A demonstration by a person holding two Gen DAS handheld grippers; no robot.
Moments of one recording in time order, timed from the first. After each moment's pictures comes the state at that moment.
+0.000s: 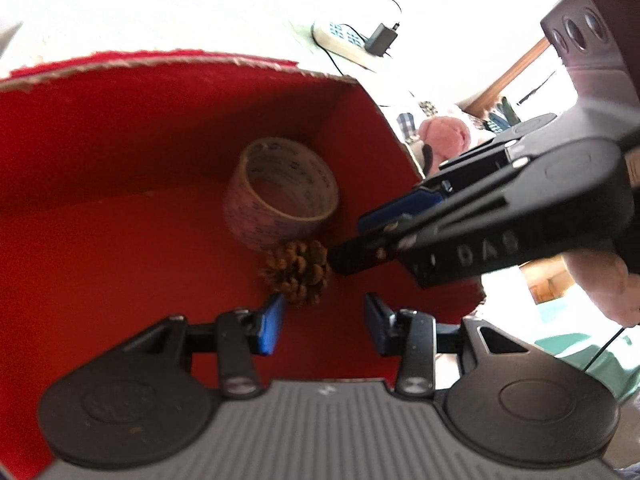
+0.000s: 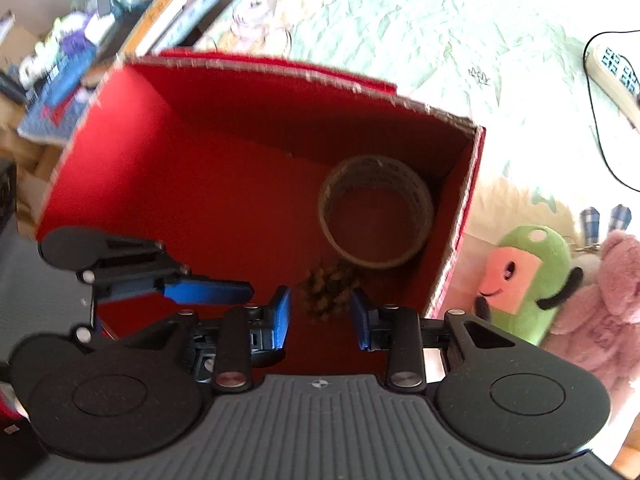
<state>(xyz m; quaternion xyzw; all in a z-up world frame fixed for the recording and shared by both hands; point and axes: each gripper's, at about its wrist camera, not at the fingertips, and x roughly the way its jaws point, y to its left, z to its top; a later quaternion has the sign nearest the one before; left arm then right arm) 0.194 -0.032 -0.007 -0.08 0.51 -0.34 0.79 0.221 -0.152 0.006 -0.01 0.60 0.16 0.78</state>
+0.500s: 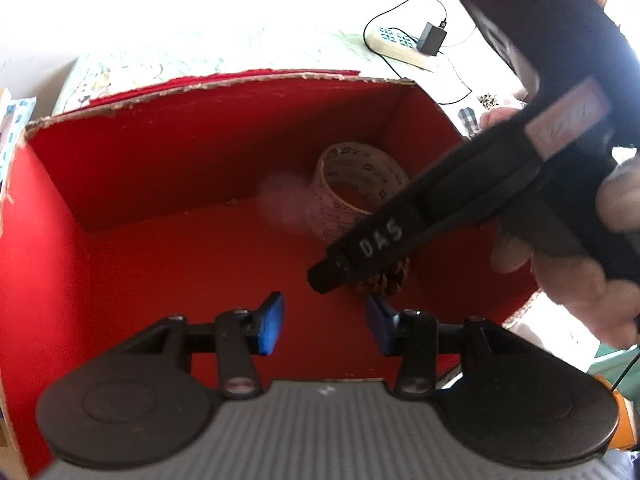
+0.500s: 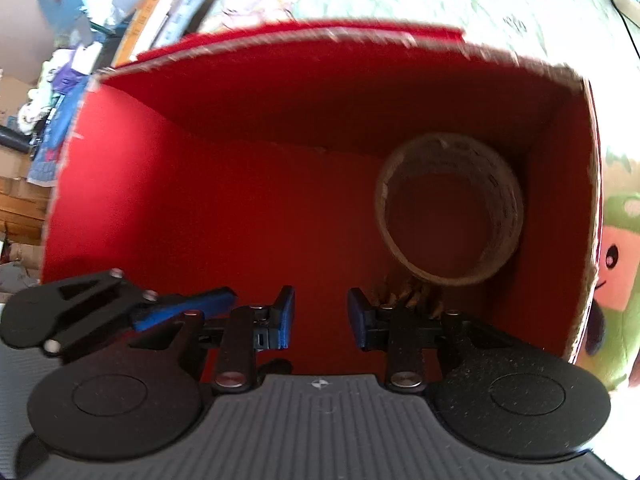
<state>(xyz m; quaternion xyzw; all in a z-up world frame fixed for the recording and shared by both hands) 0.186 -0.018 0.002 0.00 0.50 -0.26 0.83 0.248 -0.122 -0.034 0.07 0.64 0.14 0.75</state>
